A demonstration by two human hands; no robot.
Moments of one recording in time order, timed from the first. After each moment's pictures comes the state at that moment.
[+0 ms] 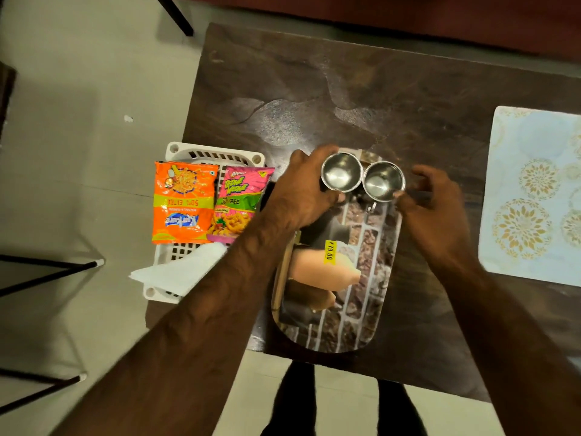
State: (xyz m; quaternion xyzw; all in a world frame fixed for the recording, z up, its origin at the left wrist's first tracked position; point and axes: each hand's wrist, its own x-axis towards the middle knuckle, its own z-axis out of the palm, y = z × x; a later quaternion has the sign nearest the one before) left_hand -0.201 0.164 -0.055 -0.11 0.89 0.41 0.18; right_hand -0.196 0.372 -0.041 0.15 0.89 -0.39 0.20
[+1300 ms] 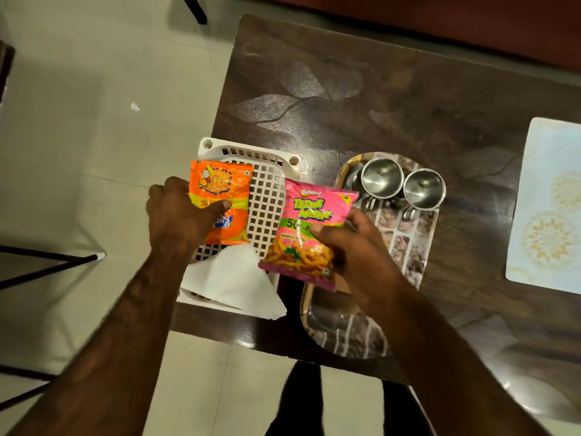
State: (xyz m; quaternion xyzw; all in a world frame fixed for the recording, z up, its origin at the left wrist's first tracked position) left_hand -0.117 -0.029 -0.086 -0.41 0.87 0.24 0.12; right_hand -0.138 0.235 -0.047 0.30 0.57 -0.66 0.38
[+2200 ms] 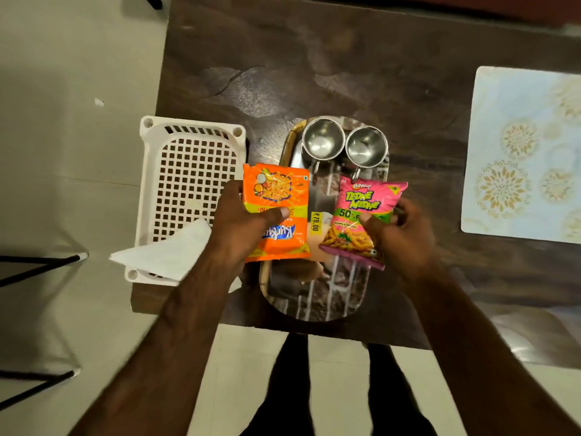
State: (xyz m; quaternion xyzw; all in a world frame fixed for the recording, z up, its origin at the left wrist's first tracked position) left_hand -0.107 0.137 -0.051 -0.38 0.69 0.59 0.16; right_hand -0.118 0.382 -0.095 0.31 0.75 -0.54 0.21
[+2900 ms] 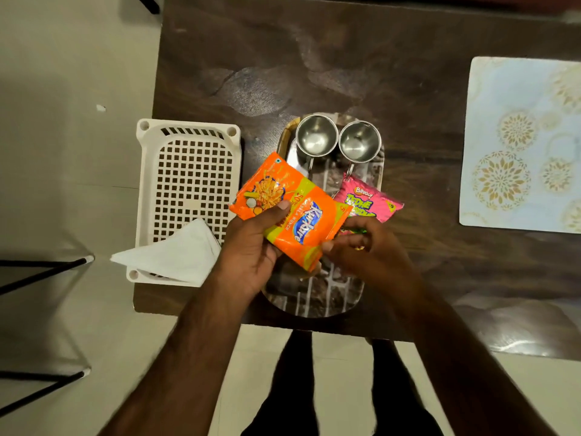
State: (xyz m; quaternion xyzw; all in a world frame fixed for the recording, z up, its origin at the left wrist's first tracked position) left_hand -0.088 0.171 -0.047 -0.44 0.34 0.82 0.13; right_hand -0.087 0.357 -0.045 0.26 0.69 -0.57 0.36
